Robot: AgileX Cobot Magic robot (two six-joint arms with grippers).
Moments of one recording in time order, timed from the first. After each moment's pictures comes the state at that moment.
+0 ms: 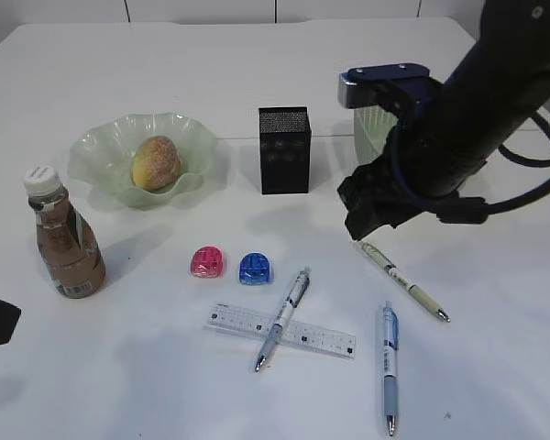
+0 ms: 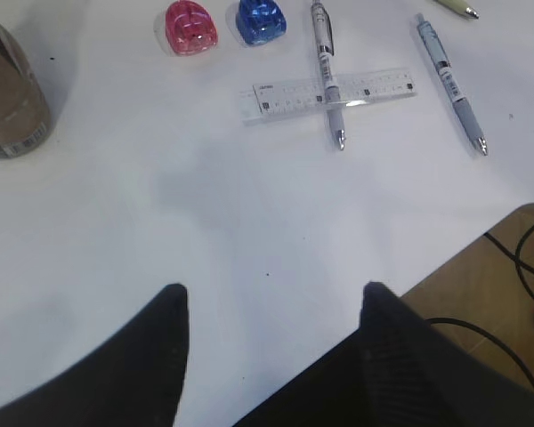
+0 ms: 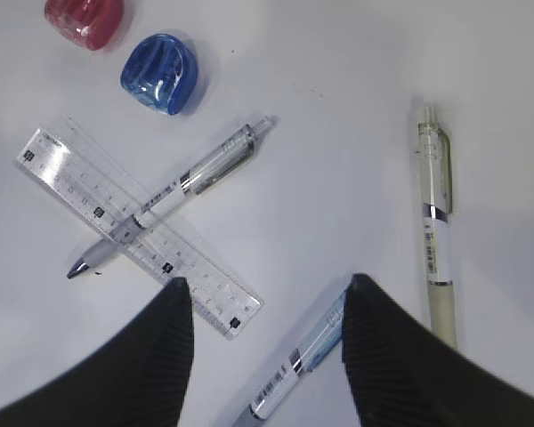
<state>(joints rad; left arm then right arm) -0.35 0.88 -0.66 -0.39 0.80 0.21 0.36 1.70 -1.25 0.22 0.84 -0.19</state>
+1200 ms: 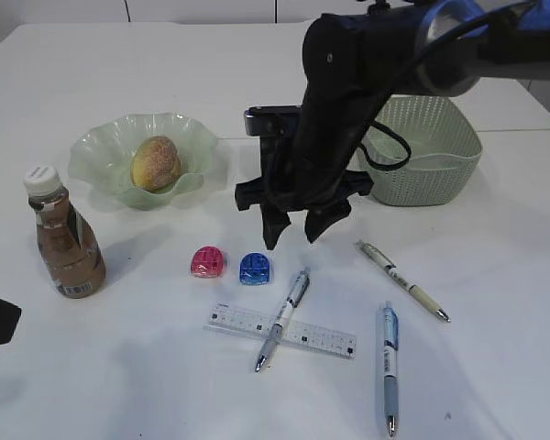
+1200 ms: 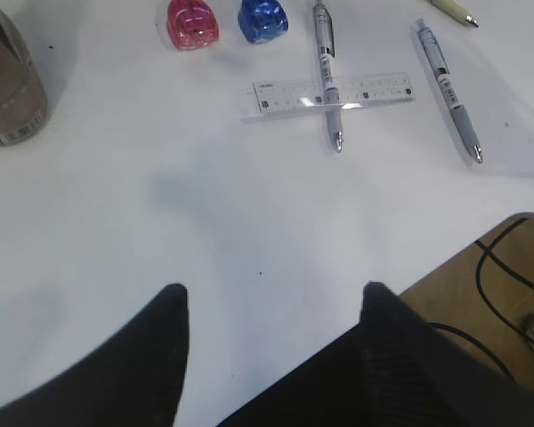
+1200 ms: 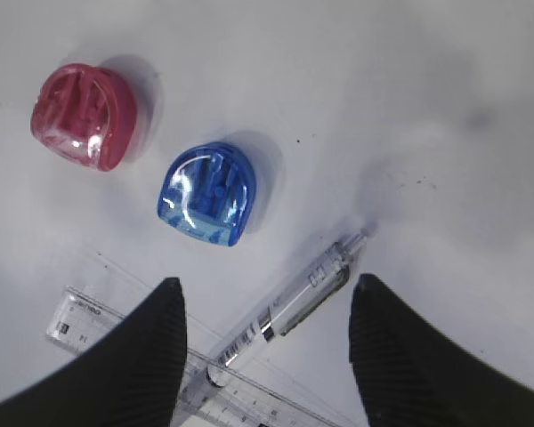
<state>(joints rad) -0.35 0.88 -0.66 -0.39 0.80 0.17 0.48 2.14 -1.73 0.15 1.04 0.14</state>
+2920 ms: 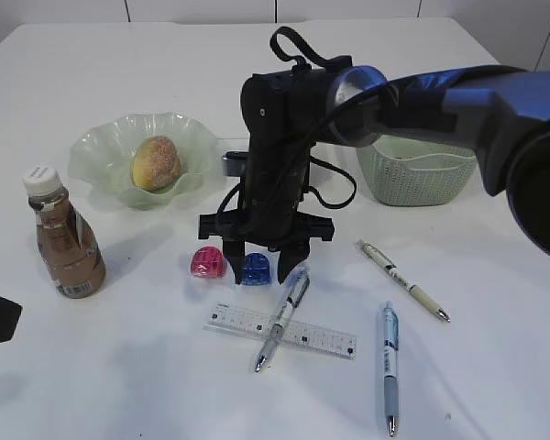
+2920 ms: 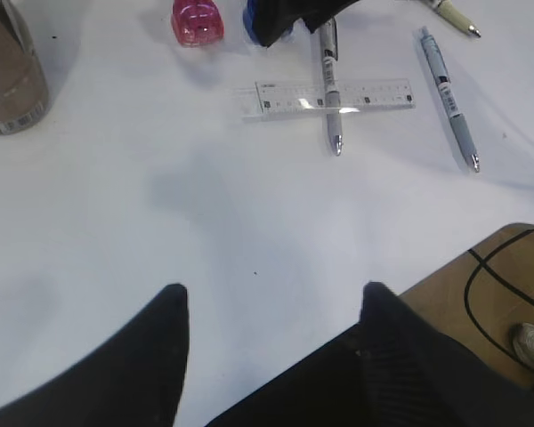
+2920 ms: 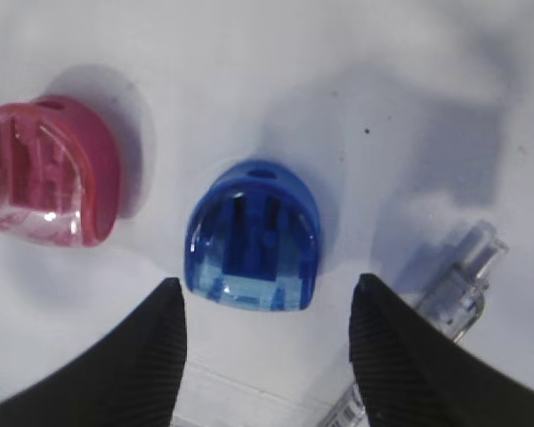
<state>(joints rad) -0.35 0.88 -0.66 -0.39 0.80 0.12 0.55 2.37 -1.95 0.13 1.15 0.47</state>
